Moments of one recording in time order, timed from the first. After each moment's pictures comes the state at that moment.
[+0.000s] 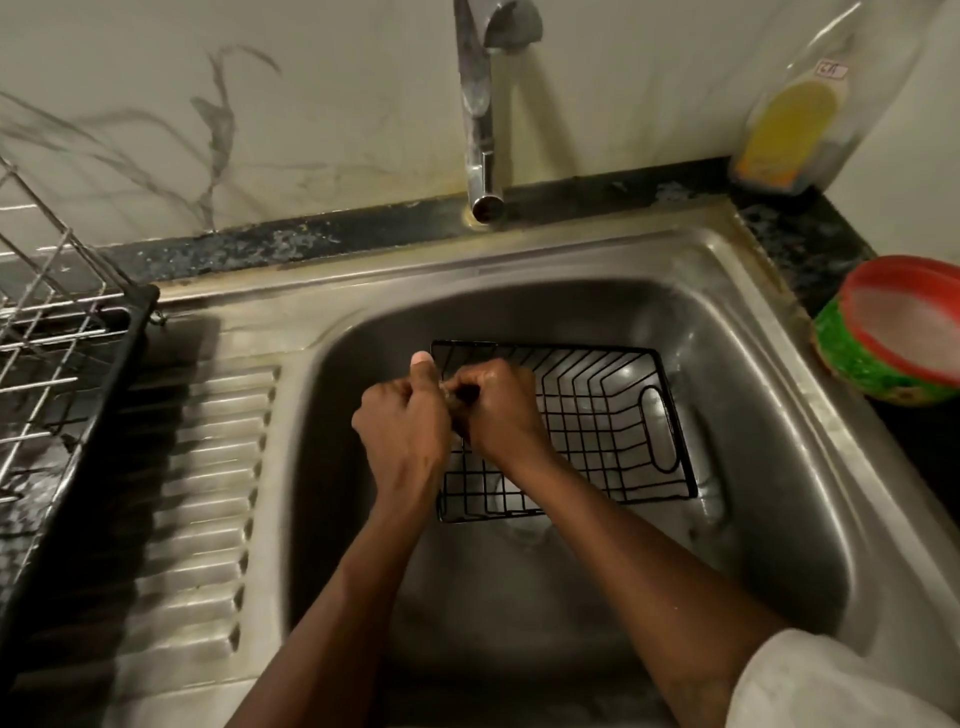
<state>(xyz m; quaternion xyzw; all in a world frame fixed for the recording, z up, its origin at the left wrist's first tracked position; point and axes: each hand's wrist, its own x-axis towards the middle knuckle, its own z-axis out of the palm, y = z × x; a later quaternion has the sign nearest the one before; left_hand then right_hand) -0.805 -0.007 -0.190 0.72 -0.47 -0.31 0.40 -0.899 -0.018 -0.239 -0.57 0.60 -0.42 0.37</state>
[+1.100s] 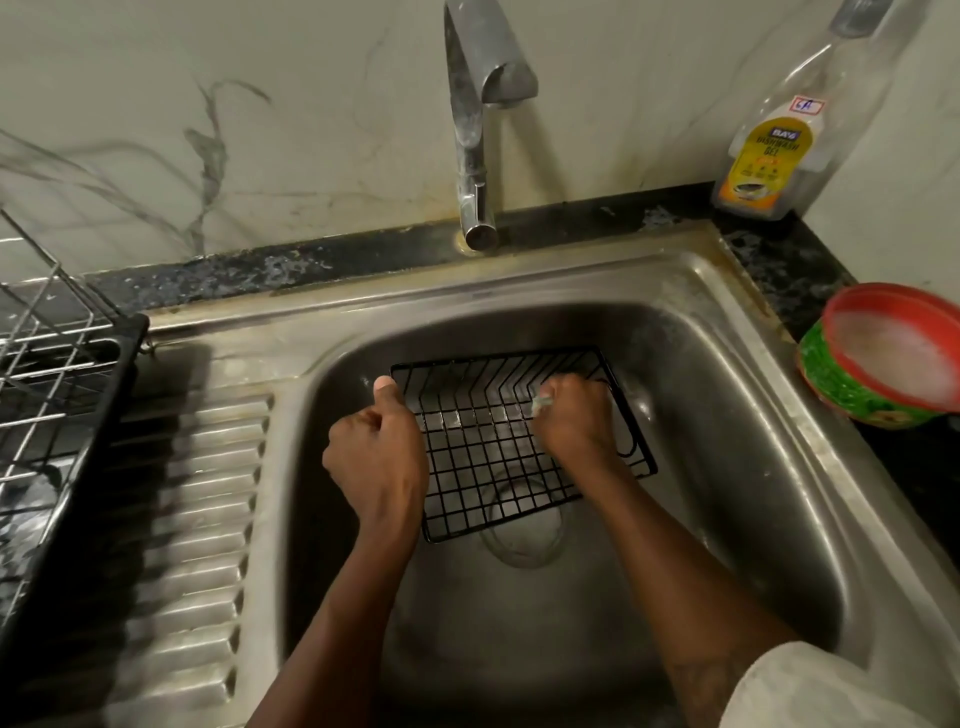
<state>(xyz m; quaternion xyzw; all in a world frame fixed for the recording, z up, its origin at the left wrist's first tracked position) -0.796 -0.011 -0.180 0.75 -0.42 -0.27 0.42 -0.969 -0.030 -0.260 -0.46 0.83 -0.20 0.24</state>
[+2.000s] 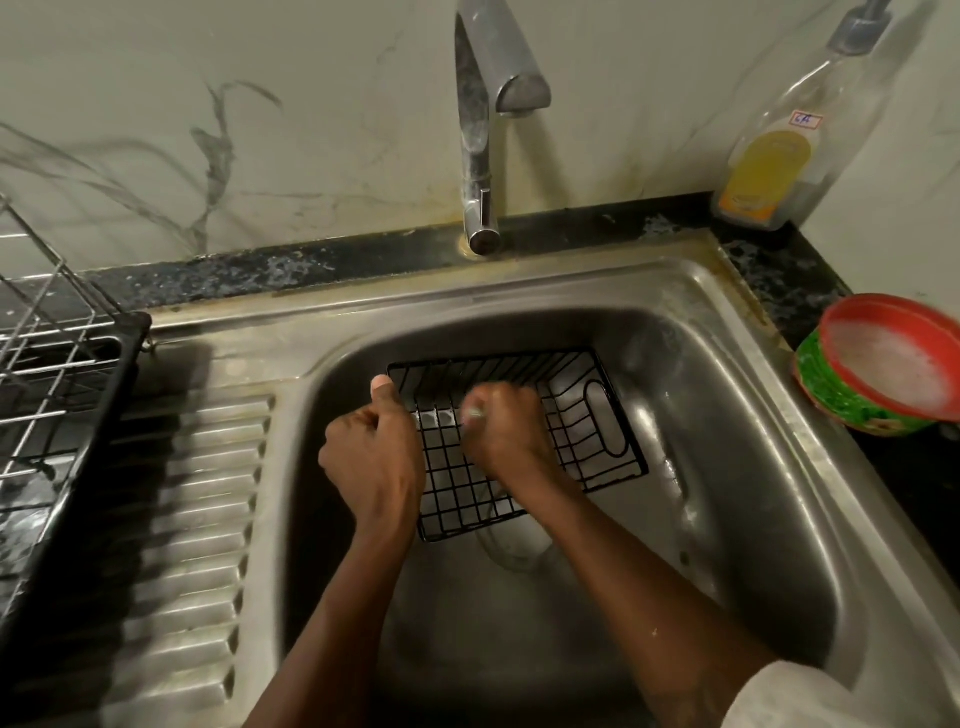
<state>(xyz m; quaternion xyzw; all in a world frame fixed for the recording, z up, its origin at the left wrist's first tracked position) -0.792 -0.013 -0.178 0.75 -0.43 -0.27 0.44 -0.910 -0.030 -0.236 -0.56 0.74 -0.23 0.29</state>
